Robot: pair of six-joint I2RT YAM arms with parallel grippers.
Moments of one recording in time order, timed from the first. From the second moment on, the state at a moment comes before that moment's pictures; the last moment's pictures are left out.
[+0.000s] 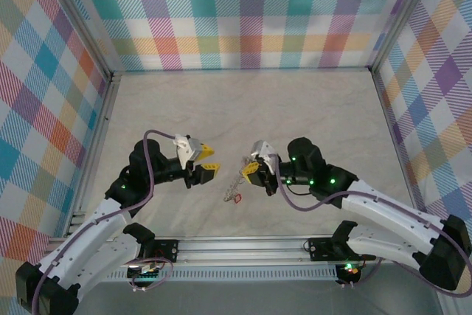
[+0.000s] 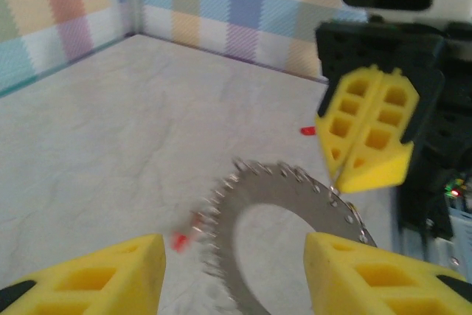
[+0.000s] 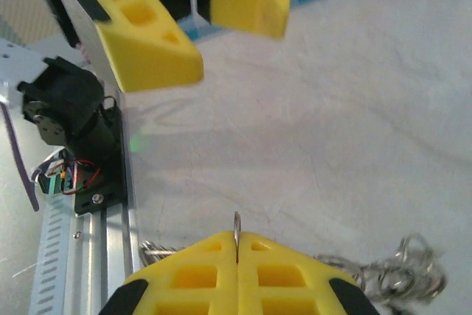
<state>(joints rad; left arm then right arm) -0.53 0.75 0.59 -0.09 0.66 0.10 0.88 0.95 0.70 -0.14 -0.45 -0.04</state>
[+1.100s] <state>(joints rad) -0.66 0.76 0.66 -0.21 0.82 0.37 0.91 1.08 0.53 0.46 -0.66 -0.13</state>
